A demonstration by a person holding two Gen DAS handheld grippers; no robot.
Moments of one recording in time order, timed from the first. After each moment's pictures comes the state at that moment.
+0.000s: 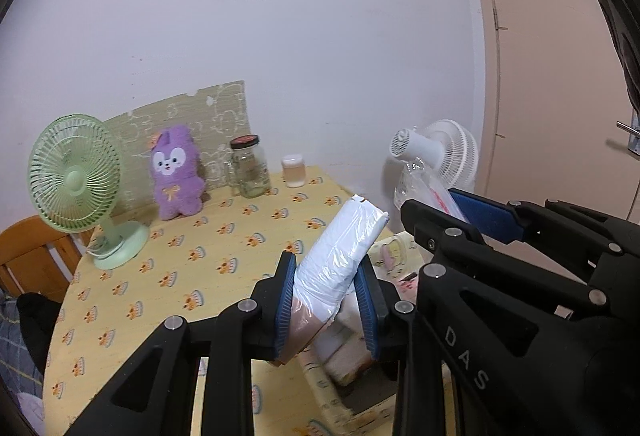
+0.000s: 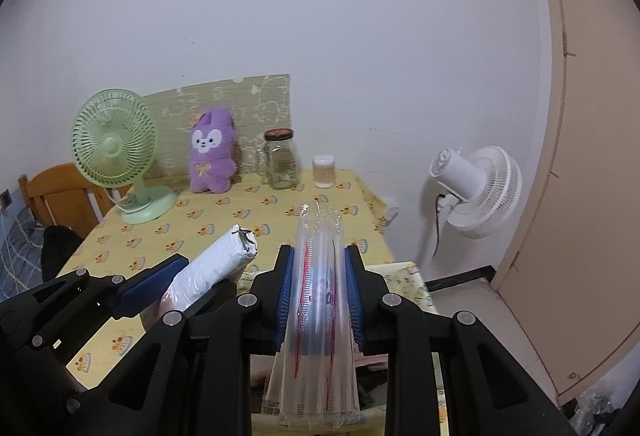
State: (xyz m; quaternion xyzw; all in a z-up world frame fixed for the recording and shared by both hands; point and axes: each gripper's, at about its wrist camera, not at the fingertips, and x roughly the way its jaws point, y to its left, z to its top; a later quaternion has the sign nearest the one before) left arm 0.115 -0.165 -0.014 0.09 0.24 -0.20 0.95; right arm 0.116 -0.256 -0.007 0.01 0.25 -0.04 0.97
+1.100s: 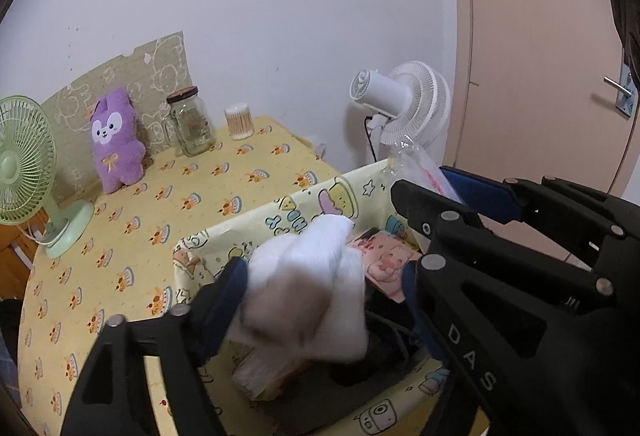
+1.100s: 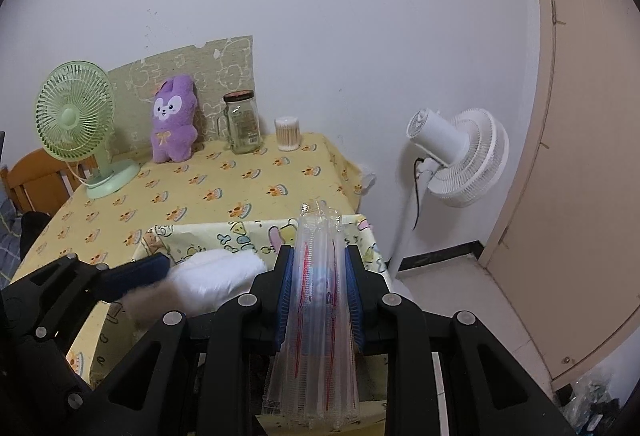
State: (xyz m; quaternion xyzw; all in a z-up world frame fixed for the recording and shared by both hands) left arm 0.144 -0.223 -0.075 0.13 0.32 -0.24 0.91; right arm 0.136 -0.311 -0.065 0.02 0.29 -0.06 0.95
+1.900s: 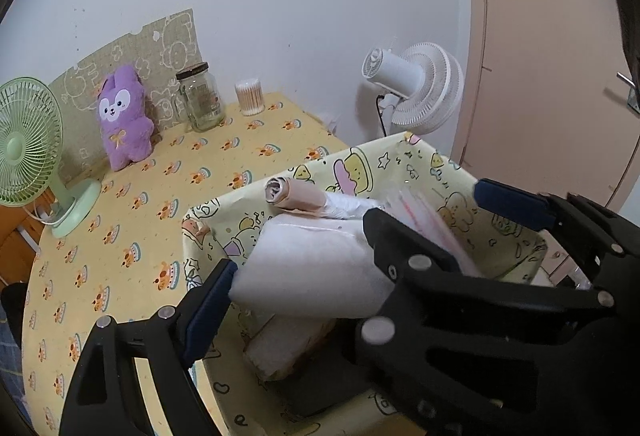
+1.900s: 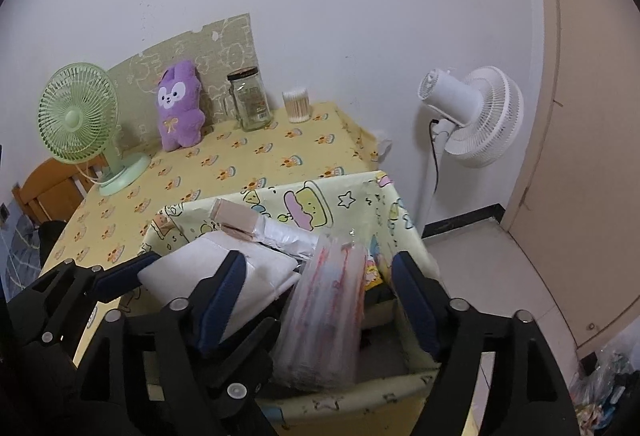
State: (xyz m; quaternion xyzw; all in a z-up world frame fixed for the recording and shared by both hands) left arm 0.145 -0.219 -0.082 0.13 0.35 -0.22 0.90; right arm 0.136 -0.311 -0.079 0.07 0.33 -0.05 0.94
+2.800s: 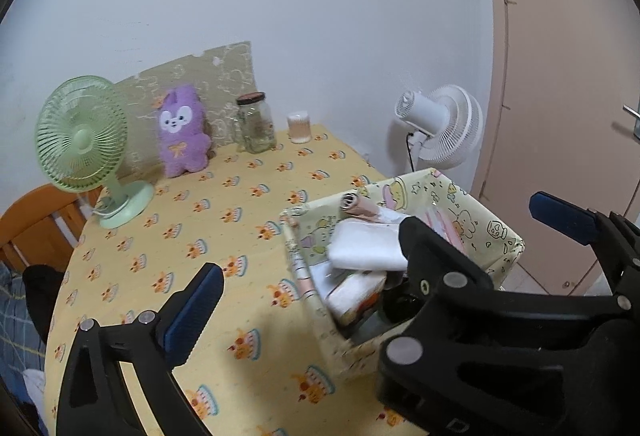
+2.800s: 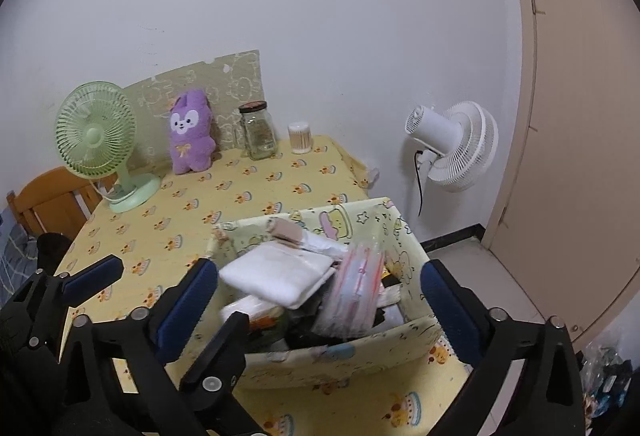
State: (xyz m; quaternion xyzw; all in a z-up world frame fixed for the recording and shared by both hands) left arm 0.091 -0.151 -0.033 0.09 0.30 -0.17 0.93; right arm 0.078 -0.257 -0.029 0.05 0.29 -0.08 0.95
